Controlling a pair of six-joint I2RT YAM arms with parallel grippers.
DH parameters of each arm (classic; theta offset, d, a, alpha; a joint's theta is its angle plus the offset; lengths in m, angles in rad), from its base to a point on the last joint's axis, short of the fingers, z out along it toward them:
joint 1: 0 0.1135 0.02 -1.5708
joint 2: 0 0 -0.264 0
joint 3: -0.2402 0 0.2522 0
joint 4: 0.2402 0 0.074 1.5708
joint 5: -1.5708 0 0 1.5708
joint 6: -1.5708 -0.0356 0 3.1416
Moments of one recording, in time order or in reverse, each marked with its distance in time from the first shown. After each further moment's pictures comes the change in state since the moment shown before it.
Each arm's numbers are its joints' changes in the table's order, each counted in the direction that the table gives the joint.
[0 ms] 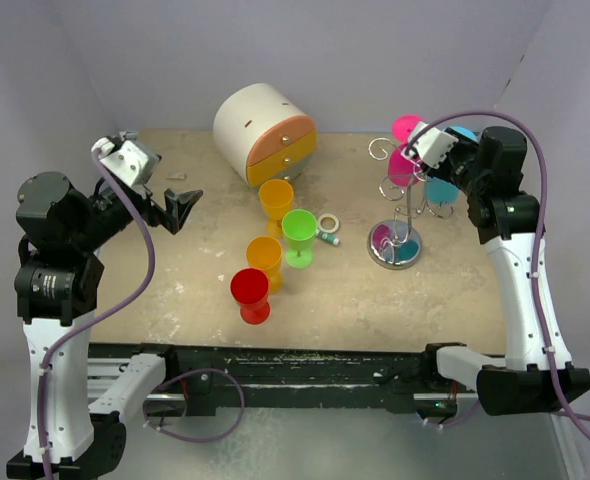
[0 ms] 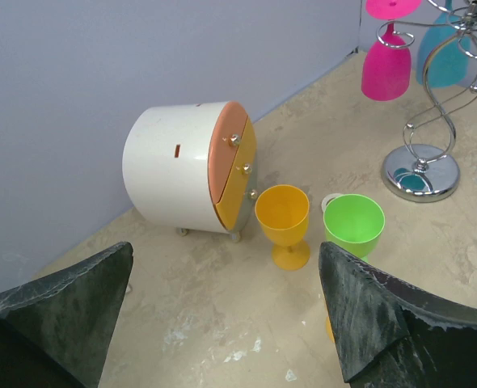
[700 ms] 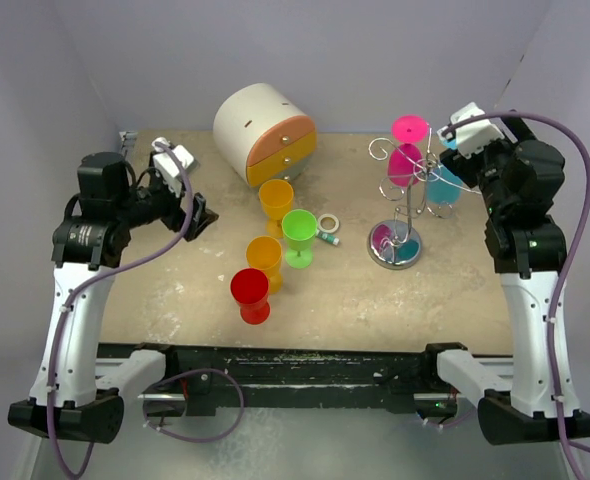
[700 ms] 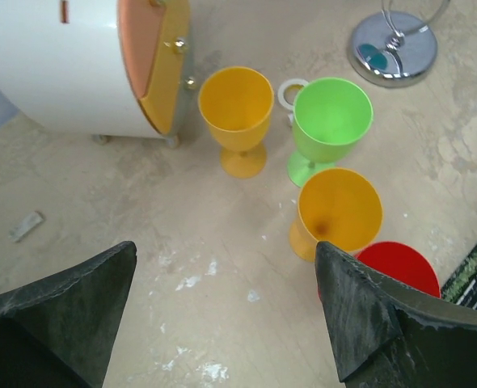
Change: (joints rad) left arm -0.018 0.146 0.105 0.163 -0.024 -0.132; right arm 0.000 -0.161 -0.011 -0.117 -0.211 -0.230
